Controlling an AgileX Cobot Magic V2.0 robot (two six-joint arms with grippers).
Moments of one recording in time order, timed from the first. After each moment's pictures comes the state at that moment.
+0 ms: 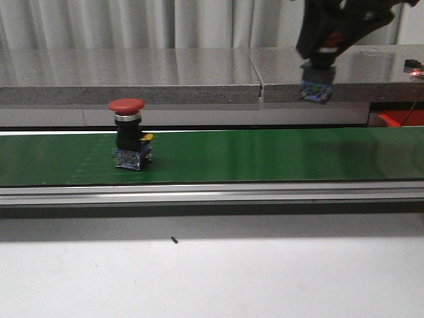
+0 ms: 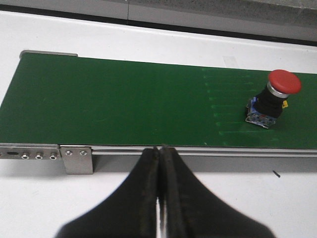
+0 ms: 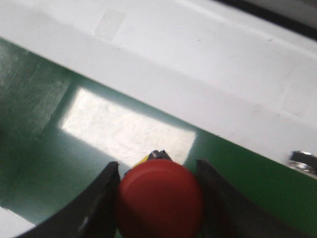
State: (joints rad) left arm -0.15 0.53 -0.48 -0.10 0.54 -0.13; right arm 0.25 1.56 -1.32 0.16 0.68 -0.12
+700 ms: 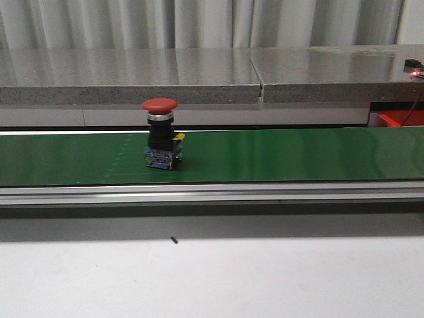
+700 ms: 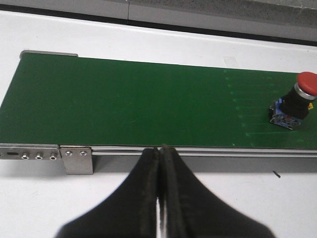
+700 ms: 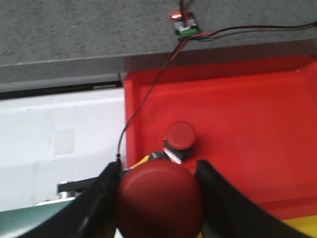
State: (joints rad) left arm -0.15 0.53 -0.48 -0.10 0.54 -0.13; right arm -0.31 1.50 -1.32 0.16 0.58 -0.12
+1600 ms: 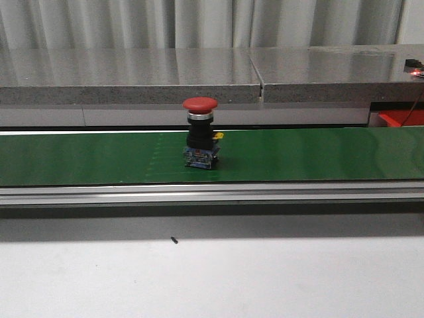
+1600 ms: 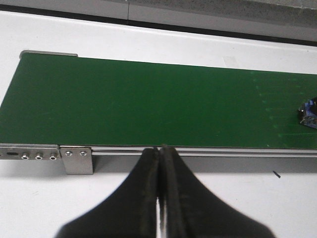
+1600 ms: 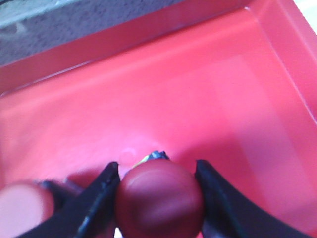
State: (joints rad) left arm -0.15 0.53 -0.48 -0.10 0.54 -0.13; right arm -0.49 2.02 -1.59 0.21 0.47 -0.12
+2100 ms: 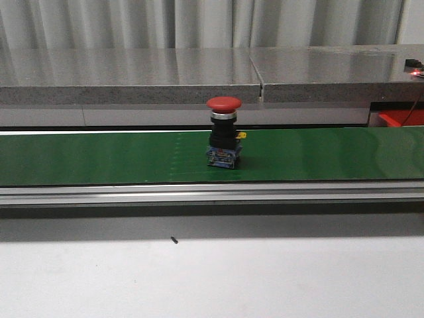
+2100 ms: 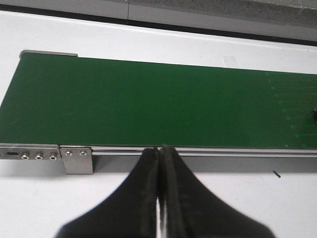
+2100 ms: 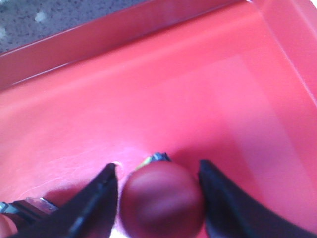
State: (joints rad) left arm -0.15 0.53 -0.48 -0.10 0.54 -0.13; right arm -0.49 2.08 -1.59 0.21 0.41 -0.13
